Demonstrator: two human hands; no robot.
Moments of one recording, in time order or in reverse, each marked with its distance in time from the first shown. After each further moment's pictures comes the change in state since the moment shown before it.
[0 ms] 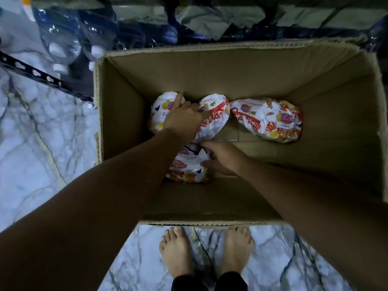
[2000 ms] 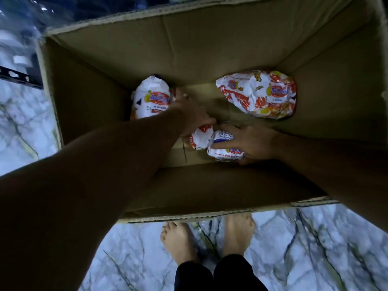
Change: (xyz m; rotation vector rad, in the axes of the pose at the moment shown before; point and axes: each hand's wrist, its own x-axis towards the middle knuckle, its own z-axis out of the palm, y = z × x) left_hand -0.277 0.222 0.317 -0.810 -0.121 -0.952; right_hand -0.035 0.093 -0.032 -0.727 -0.254 -0.278
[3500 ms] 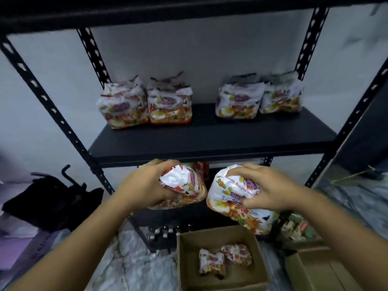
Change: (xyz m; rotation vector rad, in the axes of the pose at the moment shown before) left_hand -0.384 0.296 -0.975 0.188 0.400 0.971; right_hand -0.583 -0.341 -0.554 0.181 0.855 0.237
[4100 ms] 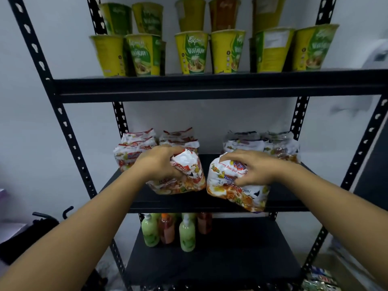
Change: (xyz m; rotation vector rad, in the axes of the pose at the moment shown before) left_hand 0.097 0.022 -0.130 0.138 0.187 -0.018; right_hand 0.096 -0.023 -0.151 -0.271 0.047 -0.061
